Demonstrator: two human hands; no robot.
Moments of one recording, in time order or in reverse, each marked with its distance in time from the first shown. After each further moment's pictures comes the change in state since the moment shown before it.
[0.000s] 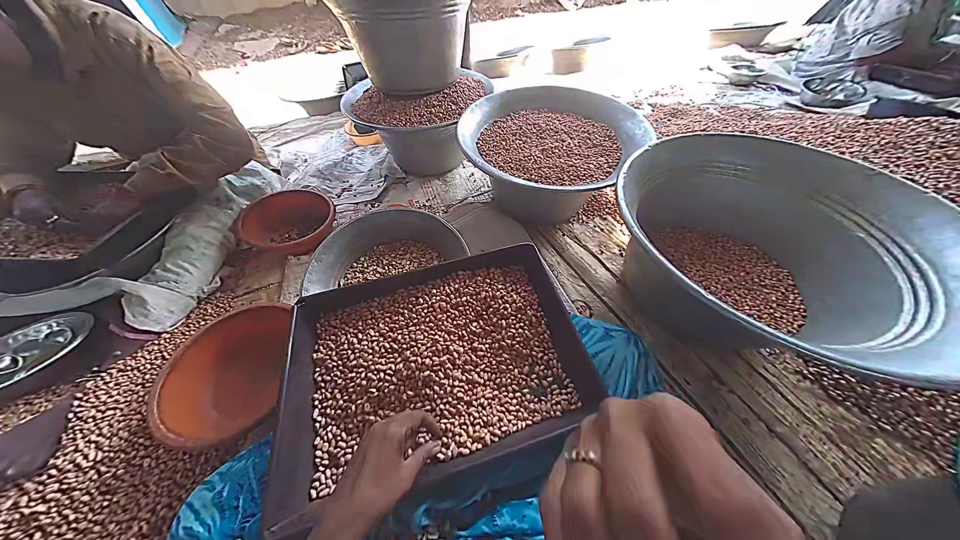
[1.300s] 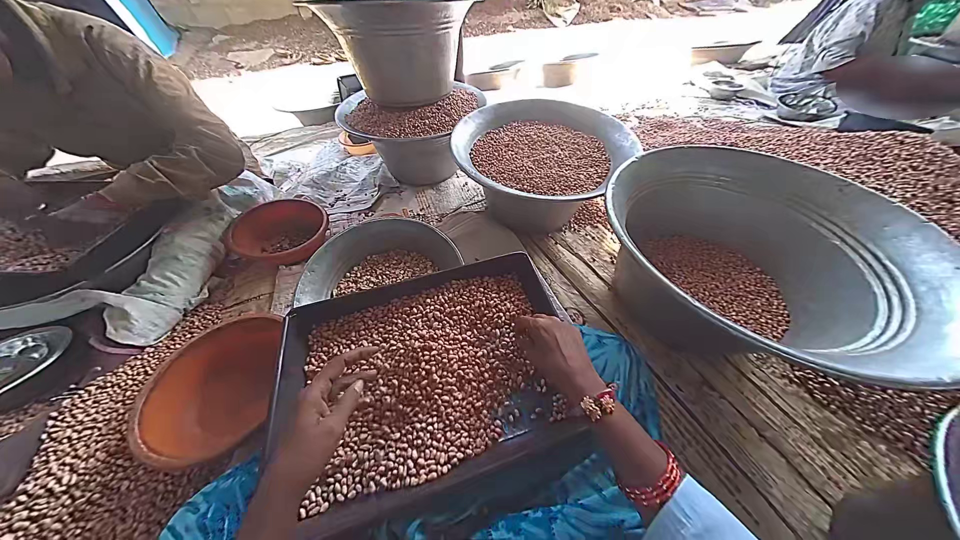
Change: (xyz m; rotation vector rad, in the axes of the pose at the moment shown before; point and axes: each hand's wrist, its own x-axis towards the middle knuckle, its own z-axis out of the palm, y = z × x) left_hand 0.024 -0.016 -0.055 -0.463 0.371 -0.023; right_hand -0.046 0.044 -0.123 -1.739 0.571 1.376
